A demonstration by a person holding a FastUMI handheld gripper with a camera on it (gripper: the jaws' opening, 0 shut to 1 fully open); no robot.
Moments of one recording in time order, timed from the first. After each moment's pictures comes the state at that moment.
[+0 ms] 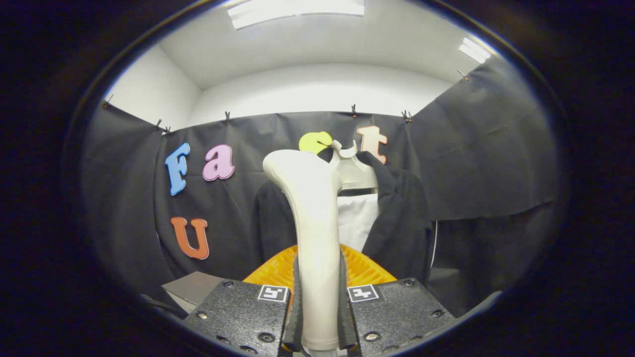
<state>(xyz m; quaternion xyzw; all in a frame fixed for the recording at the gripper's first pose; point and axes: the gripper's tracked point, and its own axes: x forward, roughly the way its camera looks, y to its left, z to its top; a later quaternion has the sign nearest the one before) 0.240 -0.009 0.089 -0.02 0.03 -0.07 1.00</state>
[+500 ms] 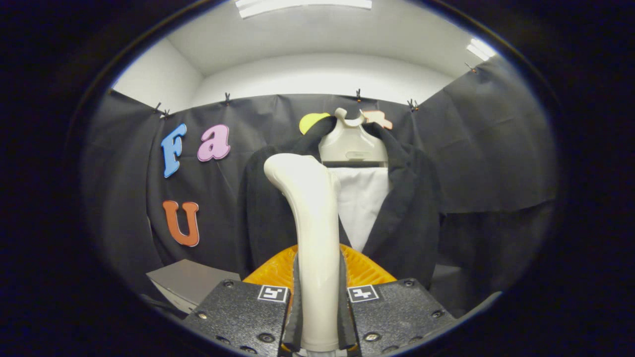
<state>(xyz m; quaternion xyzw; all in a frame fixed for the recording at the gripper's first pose) 0.273 -0.024 0.019 -0.02 0.08 -0.08 0.99</state>
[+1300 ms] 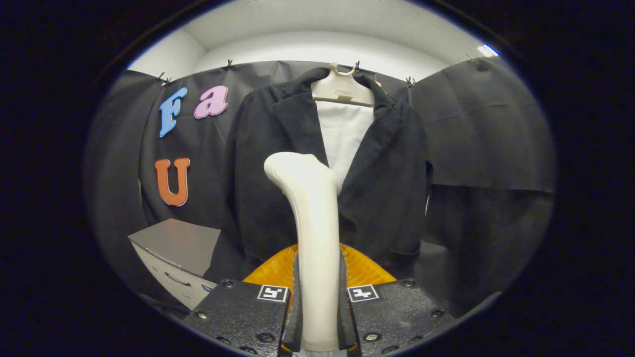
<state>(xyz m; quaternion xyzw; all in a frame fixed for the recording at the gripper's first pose) 0.220 -0.049 -0.081 -0.06 0.16 -0.11 0.98</state>
